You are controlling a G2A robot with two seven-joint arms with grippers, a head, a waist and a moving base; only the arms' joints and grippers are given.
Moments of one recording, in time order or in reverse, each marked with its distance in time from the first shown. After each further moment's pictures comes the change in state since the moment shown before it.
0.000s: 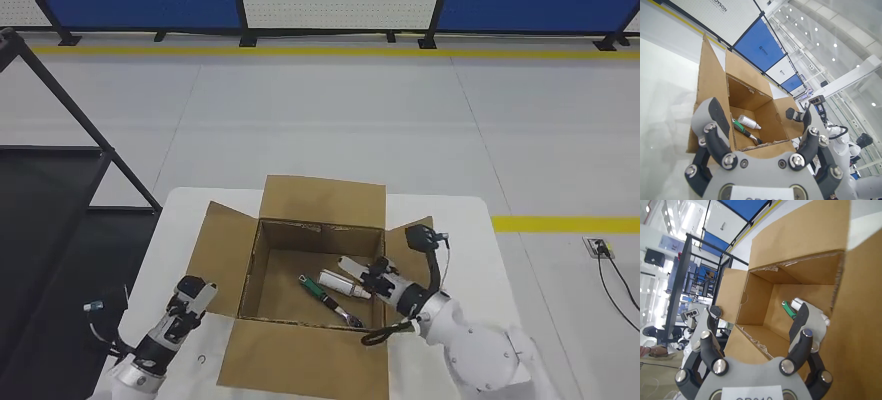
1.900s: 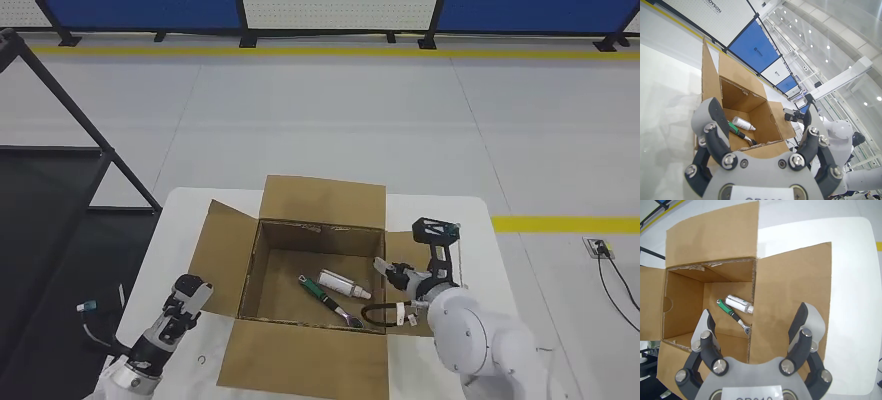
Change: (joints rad) left arm -0.009 0.006 -0.007 -0.006 -0.016 0.001 -0.008; right arm 0.061 -0.002 0.030 -0.037 -0.651 0.321 0.434
